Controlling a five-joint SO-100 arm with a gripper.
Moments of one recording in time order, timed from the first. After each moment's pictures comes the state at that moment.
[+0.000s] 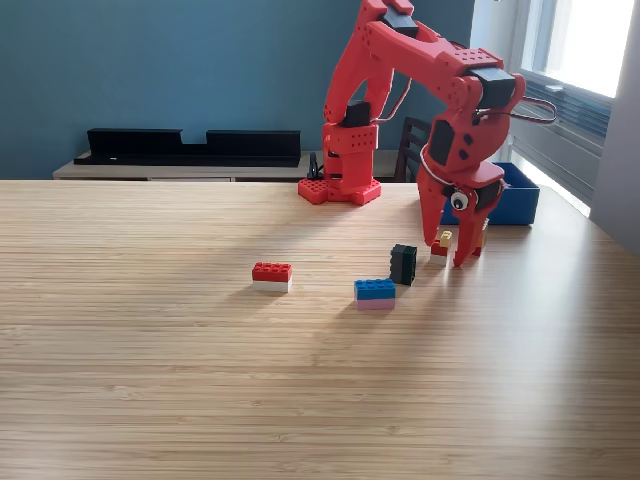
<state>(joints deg) -27.9 62.6 74.8 81.8 -11.0</state>
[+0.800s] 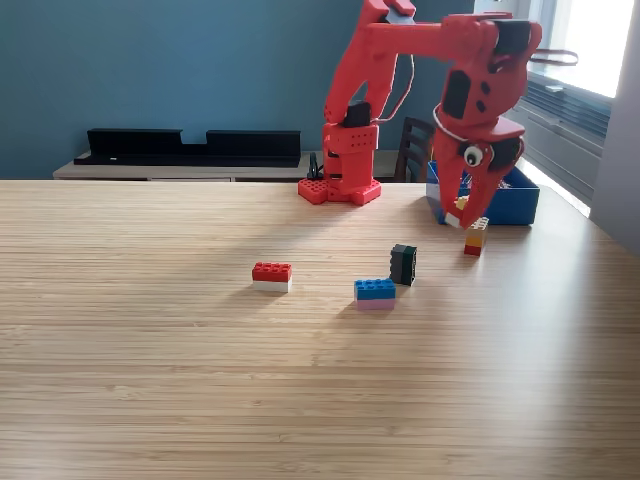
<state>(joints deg) -30.8 62.3 52.6 98.3 -3.3</state>
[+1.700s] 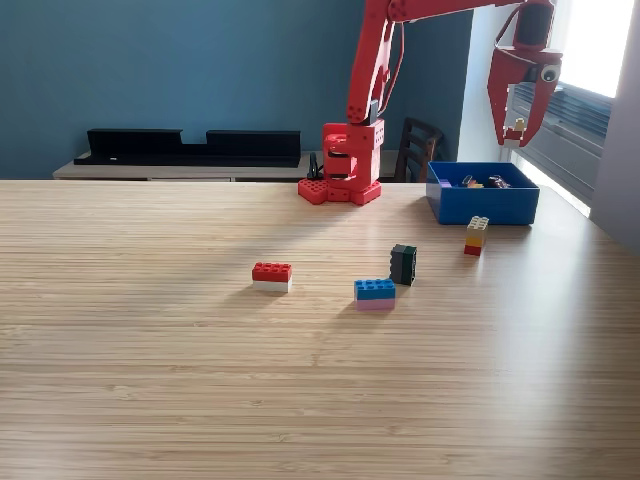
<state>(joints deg) -68.5 84.2 68.9 99.5 -3.1</state>
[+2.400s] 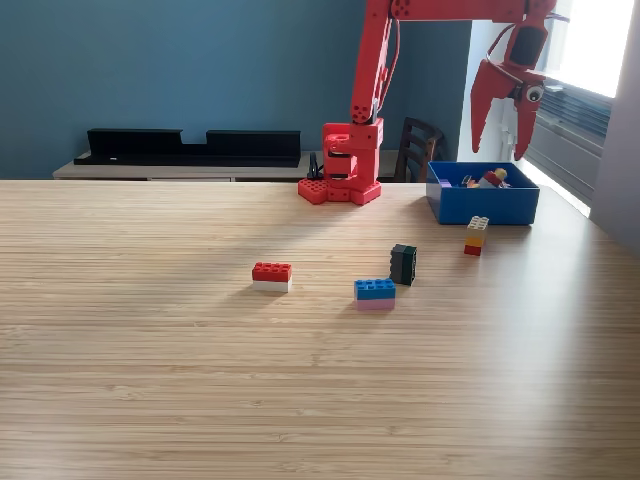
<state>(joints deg) -74.9 84.7 78.5 99.5 -6.8</state>
